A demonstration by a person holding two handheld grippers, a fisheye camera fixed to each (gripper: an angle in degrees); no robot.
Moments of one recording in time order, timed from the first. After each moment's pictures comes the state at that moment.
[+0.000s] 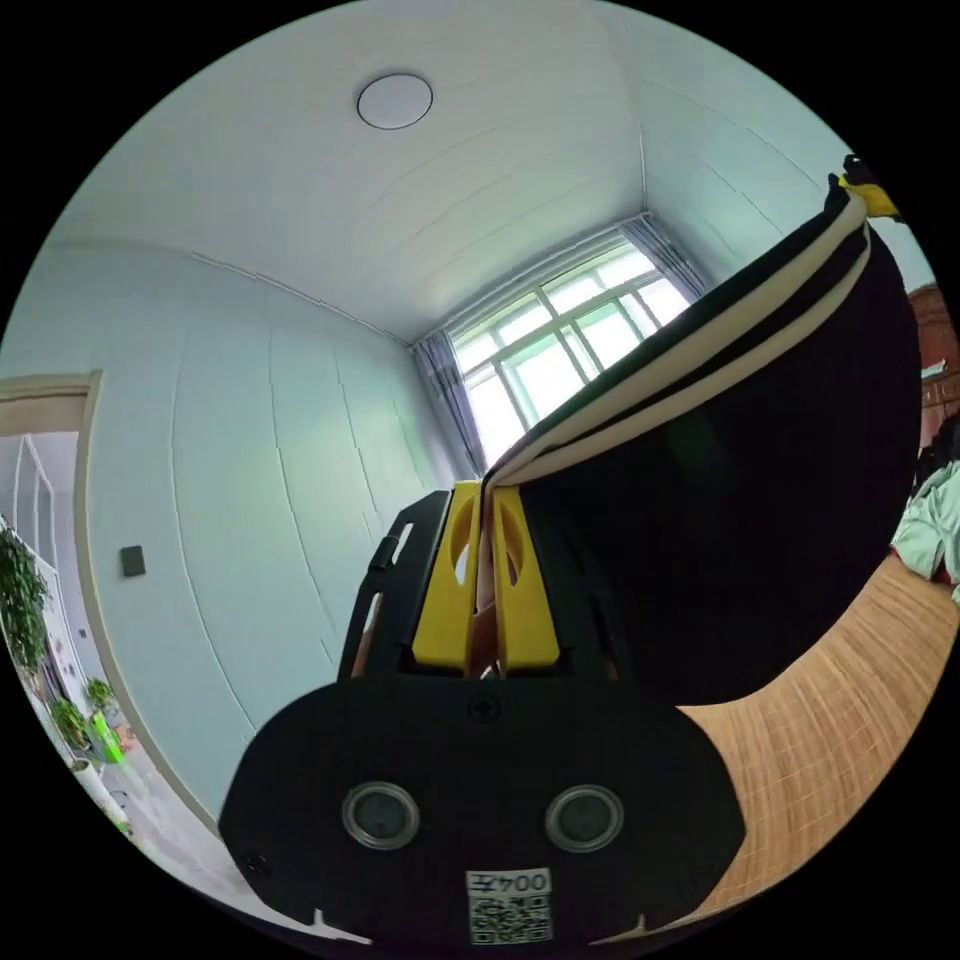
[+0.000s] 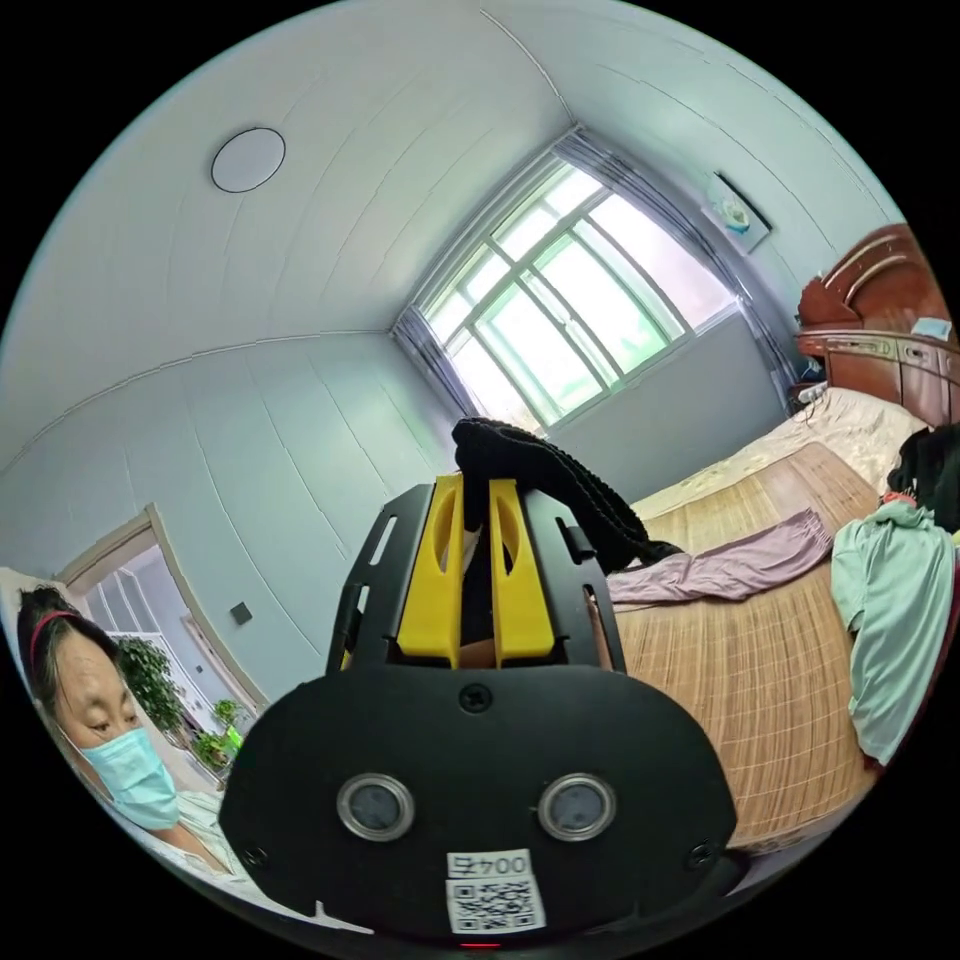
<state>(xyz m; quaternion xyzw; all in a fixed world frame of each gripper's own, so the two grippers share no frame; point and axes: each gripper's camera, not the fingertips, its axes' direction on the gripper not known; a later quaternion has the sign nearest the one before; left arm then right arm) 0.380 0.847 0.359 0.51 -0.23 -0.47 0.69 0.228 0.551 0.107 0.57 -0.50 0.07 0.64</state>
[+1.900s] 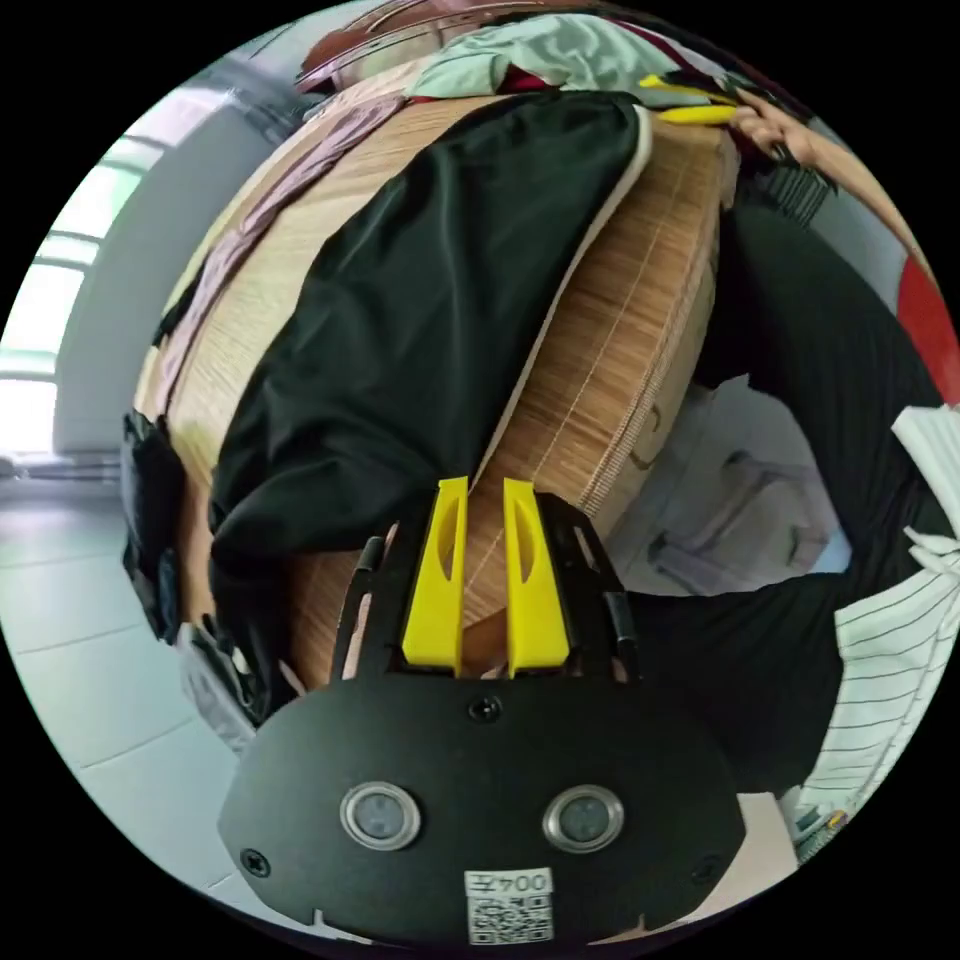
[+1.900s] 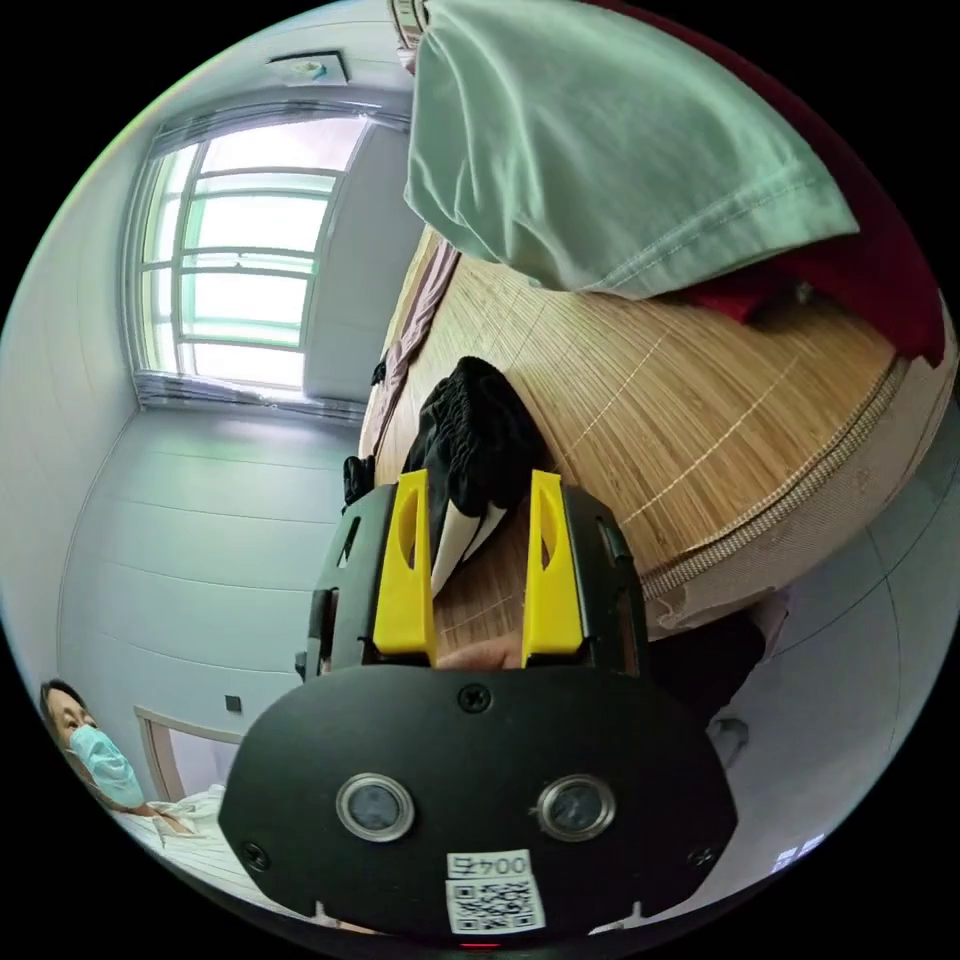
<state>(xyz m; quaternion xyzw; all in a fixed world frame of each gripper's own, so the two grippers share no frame) 0.621 0.287 0.638 0.22 0.30 0.15 0.91 0.310 0.722 0.751 0.22 -0.55 0.32 0.74</state>
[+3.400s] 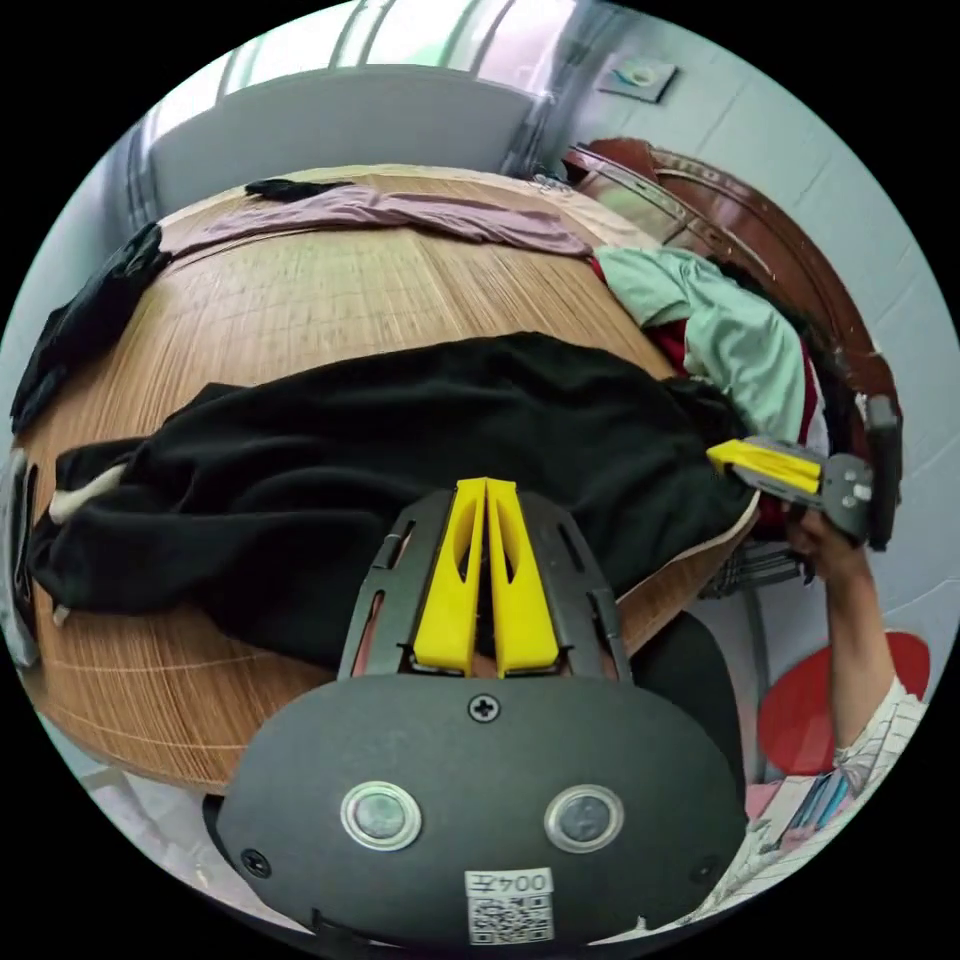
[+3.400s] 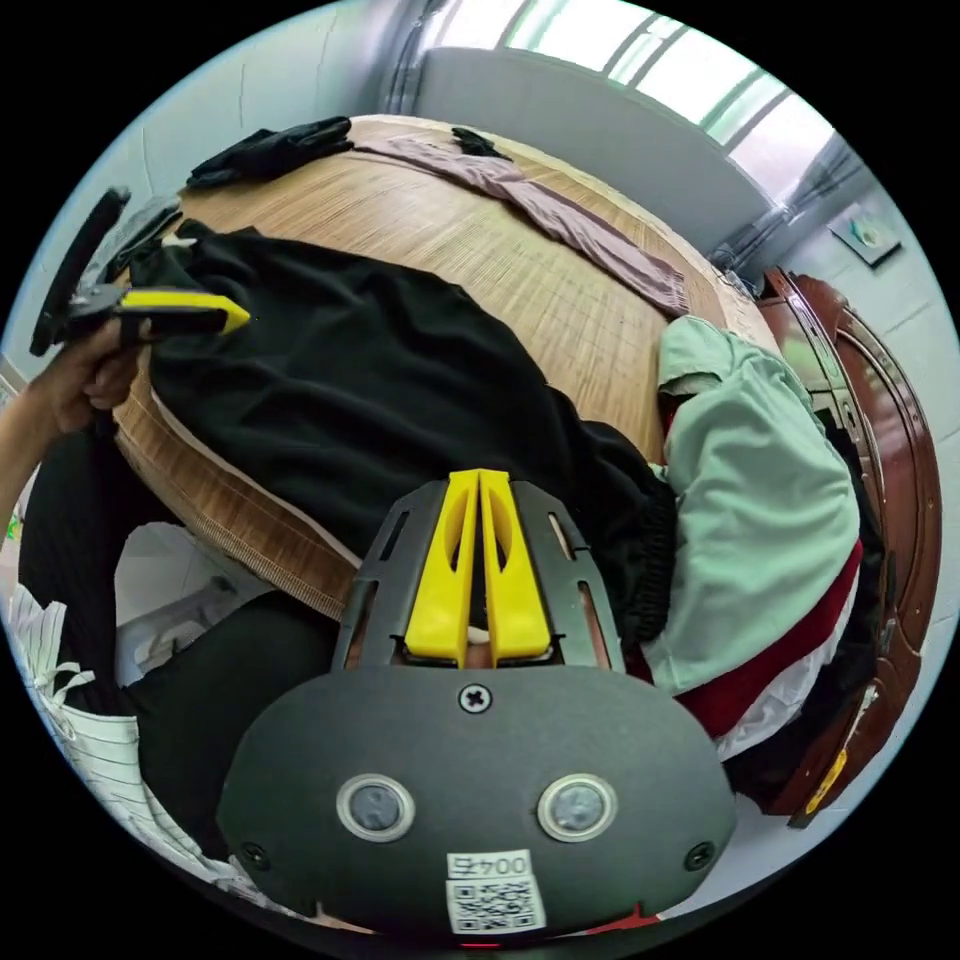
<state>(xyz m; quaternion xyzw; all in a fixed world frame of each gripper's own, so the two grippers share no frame) 0.473 0.245 0.825 0.28 0.51 -0.21 0.79 -0.052 0.606 0.575 0.18 -0.02 -0.13 0.98</state>
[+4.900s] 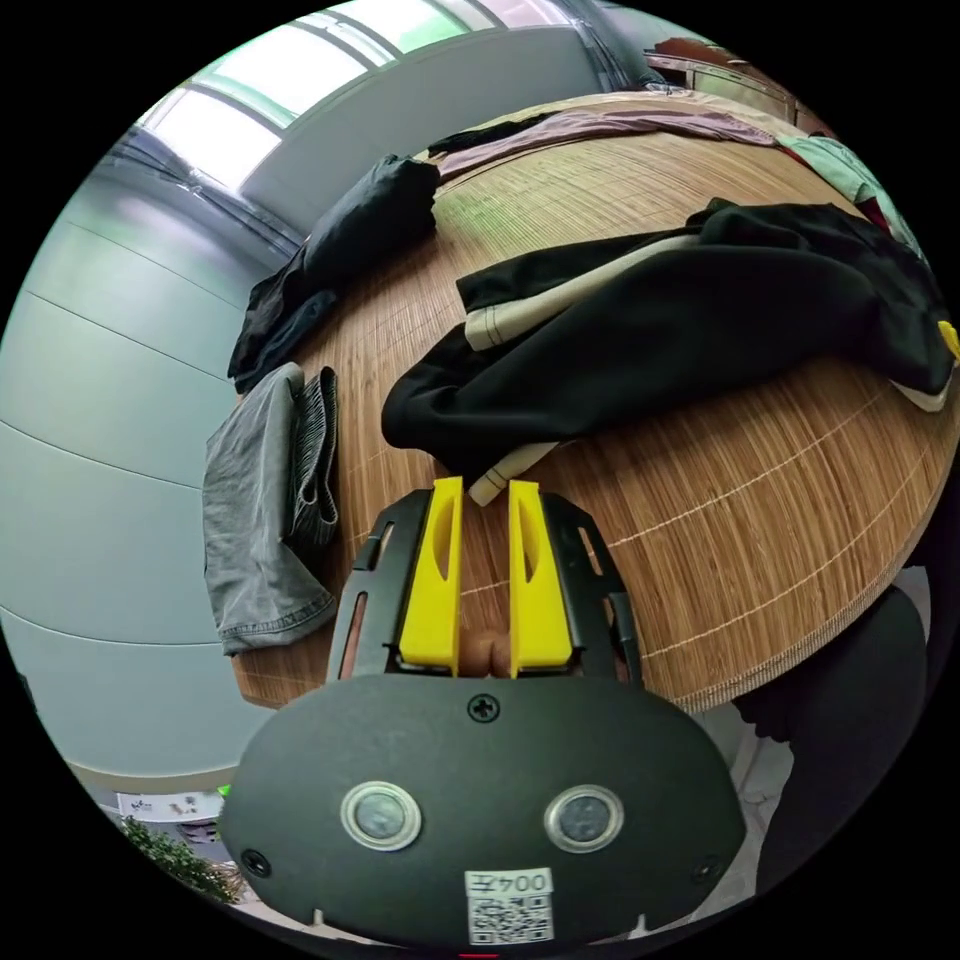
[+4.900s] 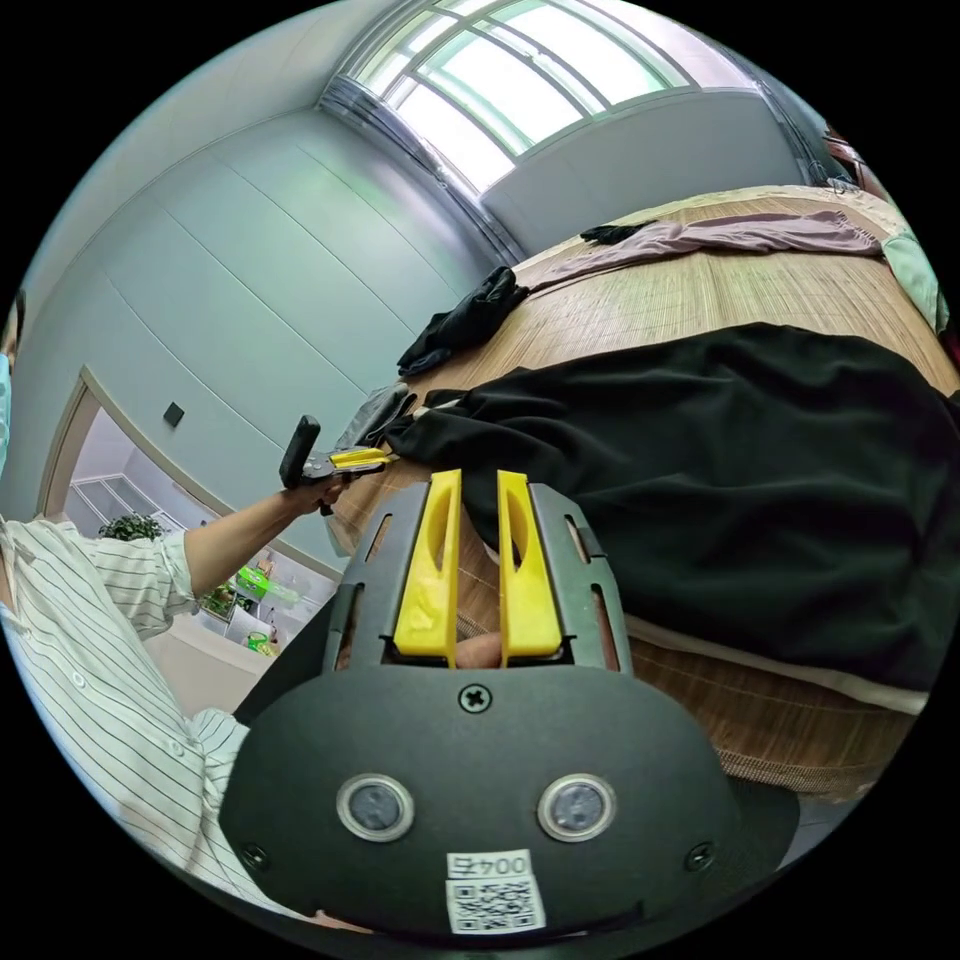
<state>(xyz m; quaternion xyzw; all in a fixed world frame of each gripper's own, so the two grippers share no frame) 0.302 0.365 1.043 0.17 0.19 -0.15 0.95 -0.112 0.651 0.609 0.31 -0.49 -0.07 0.81</state>
